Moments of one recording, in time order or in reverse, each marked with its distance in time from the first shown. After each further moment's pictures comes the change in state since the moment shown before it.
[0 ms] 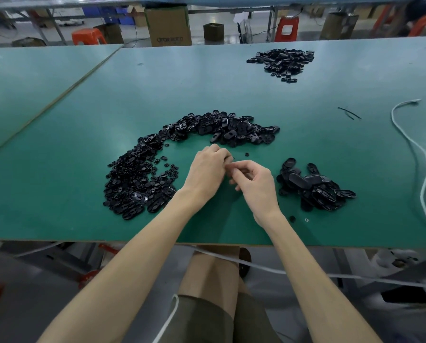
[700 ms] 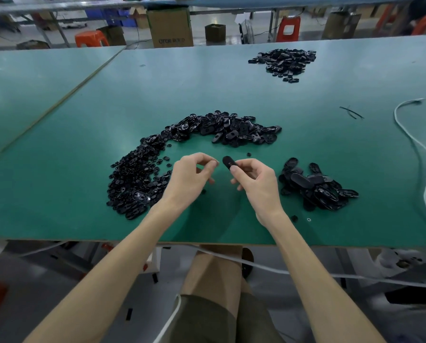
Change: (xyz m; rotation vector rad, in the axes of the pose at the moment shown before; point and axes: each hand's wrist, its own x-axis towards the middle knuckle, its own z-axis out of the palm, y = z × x) left_hand -0.036 -0.011 -0.038 -0.440 0.028 -0.264; right_hand 0.002 0.003 -0.001 0.102 0.006 -0.001
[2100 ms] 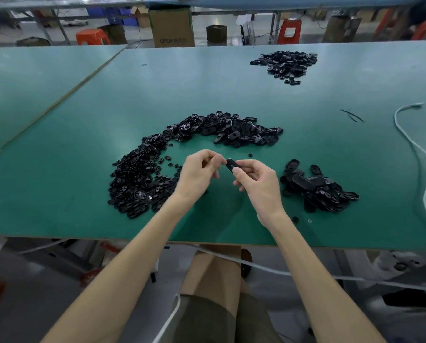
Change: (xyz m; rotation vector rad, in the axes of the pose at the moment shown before) left_hand 0.011 -0.006 0.015 -0.248 -0.016 -0.015; right_hand -0.002 -0.002 0.000 -0.034 0.010 0.016
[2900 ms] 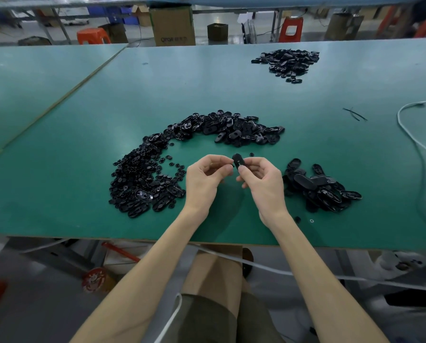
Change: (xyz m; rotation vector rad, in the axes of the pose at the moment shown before) left_hand -0.016 -0.013 0.028 -0.404 0.138 0.029; right_hand 0.001 0.001 -0.002 0.068 0.053 -0.001
